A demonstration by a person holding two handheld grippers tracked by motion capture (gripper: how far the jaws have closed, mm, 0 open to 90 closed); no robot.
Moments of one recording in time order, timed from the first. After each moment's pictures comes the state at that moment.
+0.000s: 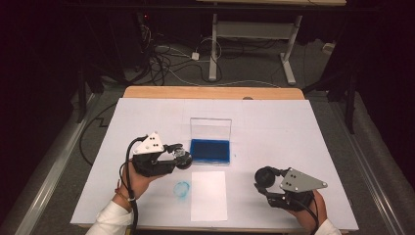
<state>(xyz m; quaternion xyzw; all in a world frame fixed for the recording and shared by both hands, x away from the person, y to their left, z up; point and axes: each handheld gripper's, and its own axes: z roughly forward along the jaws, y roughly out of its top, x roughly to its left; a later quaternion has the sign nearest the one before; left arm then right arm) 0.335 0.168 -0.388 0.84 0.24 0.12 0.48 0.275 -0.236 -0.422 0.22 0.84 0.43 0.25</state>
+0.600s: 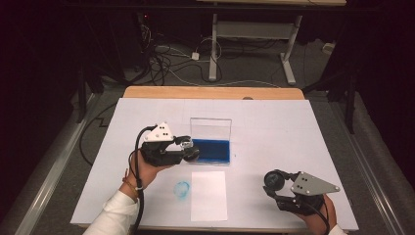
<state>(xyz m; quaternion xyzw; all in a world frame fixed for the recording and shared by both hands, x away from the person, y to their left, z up) 0.358 0.146 -0.368 0.84 0.23 0.12 0.47 0.267 -0.258 -0.425 0.25 0.83 0.43 0.25</state>
